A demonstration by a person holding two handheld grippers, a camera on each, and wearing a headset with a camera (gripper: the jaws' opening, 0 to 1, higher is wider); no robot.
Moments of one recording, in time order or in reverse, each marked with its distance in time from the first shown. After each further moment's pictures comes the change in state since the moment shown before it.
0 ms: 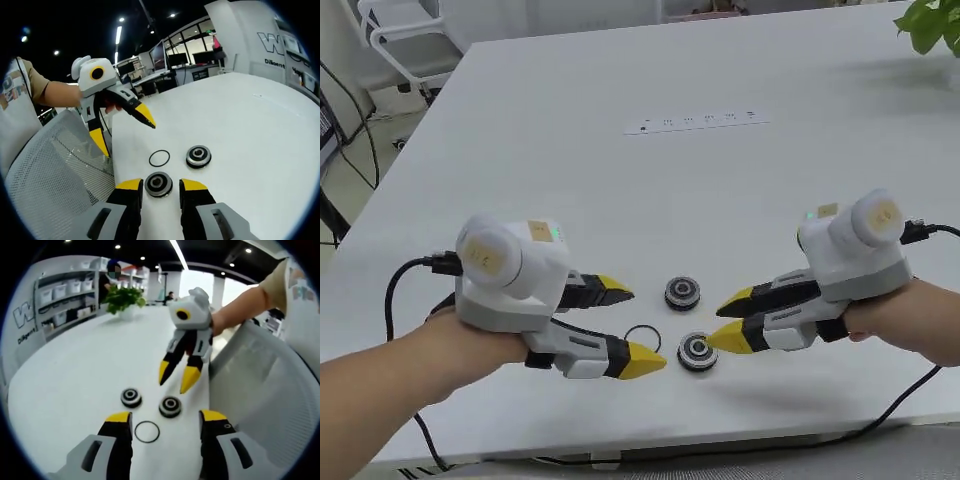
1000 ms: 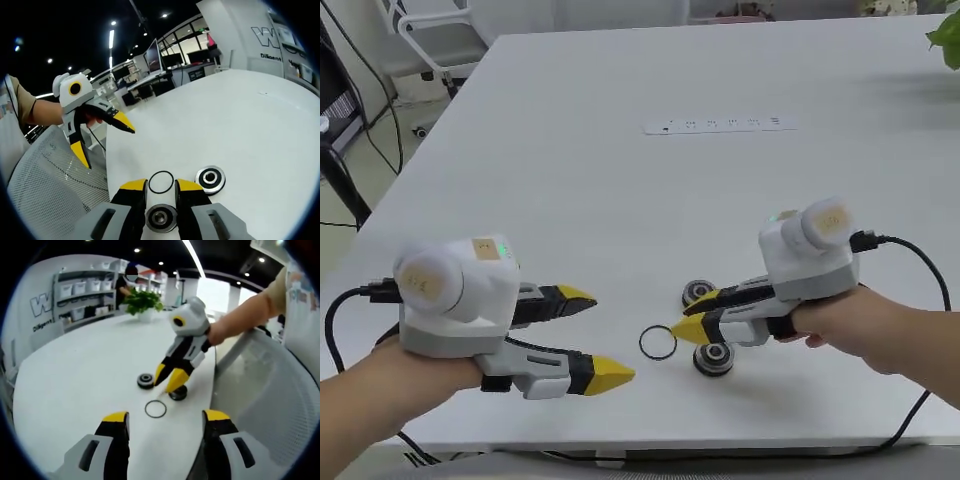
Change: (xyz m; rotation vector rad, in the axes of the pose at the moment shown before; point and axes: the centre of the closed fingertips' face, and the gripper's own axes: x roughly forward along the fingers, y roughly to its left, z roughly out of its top) left arm -0.050 0.008 -0.028 -0.105 -0.060 0.115; right arm 0.043 -0.005 0.028 0.069 -0.032 -0.006
